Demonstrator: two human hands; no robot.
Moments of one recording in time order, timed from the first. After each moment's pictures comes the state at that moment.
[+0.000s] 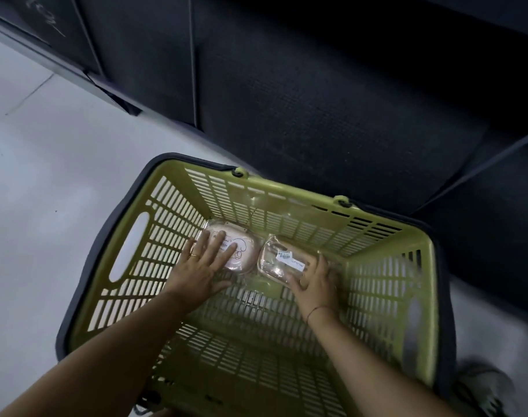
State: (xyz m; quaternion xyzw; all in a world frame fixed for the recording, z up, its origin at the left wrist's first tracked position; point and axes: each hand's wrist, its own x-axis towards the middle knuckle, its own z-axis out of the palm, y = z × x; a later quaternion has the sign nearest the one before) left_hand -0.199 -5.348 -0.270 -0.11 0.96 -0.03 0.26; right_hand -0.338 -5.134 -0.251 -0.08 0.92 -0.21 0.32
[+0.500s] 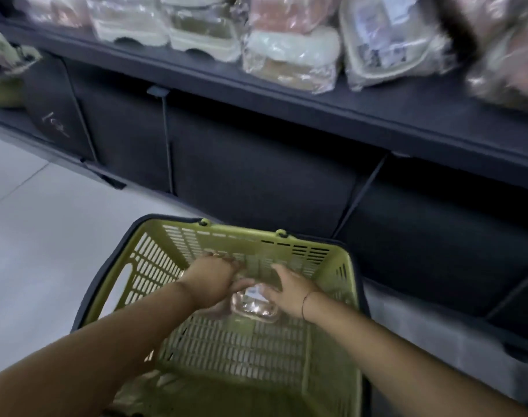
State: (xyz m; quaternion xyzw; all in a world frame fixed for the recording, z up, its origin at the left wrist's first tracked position) left_hand -0.306 -5.297 -0.114 -0.03 0.98 0.01 0.19; right_hand -0.389 -5.123 -0.106 -0.30 0.86 -0.17 0.38
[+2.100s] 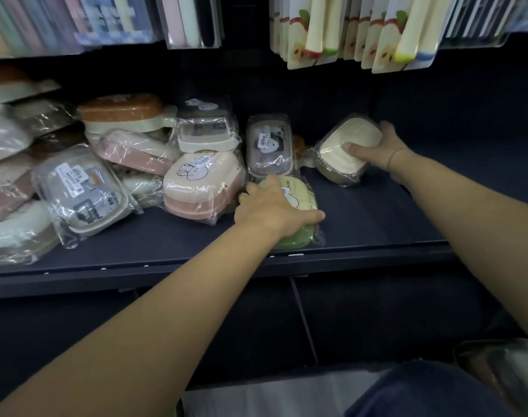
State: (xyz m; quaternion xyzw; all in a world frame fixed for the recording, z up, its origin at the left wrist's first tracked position) left_hand -0.587 -4.952 0.138 -0.05 0.96 0.27 0.05; right_hand -0.729 -4.740 0.135 0.05 0.87 -0.49 -0.08
